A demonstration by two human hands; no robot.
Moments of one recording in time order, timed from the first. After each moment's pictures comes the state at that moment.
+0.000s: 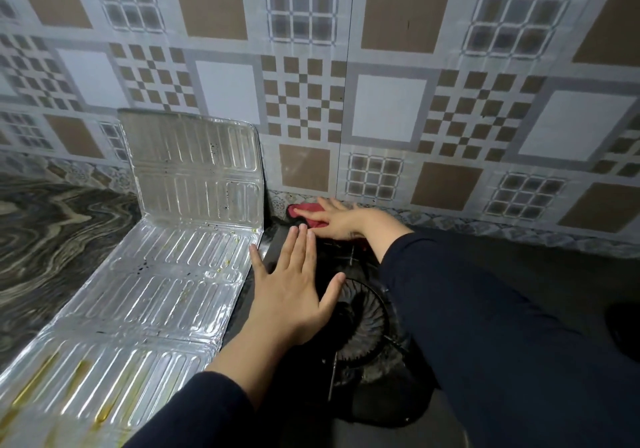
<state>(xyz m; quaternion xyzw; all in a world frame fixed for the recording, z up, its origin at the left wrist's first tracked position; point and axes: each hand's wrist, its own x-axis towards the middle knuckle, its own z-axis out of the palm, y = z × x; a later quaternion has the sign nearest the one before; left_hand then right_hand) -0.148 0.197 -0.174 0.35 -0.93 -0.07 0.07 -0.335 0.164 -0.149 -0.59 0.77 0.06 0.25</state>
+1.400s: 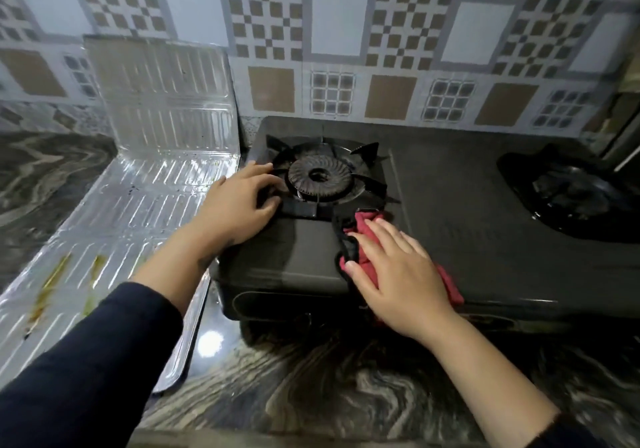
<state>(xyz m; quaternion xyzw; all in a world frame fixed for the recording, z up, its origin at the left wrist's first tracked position) -0.025 0.227 -0.169 0.21 -0.95 -0.18 0.15 -0.109 0.478 -0.193 -0.47 0.88 -0.13 -0.03</state>
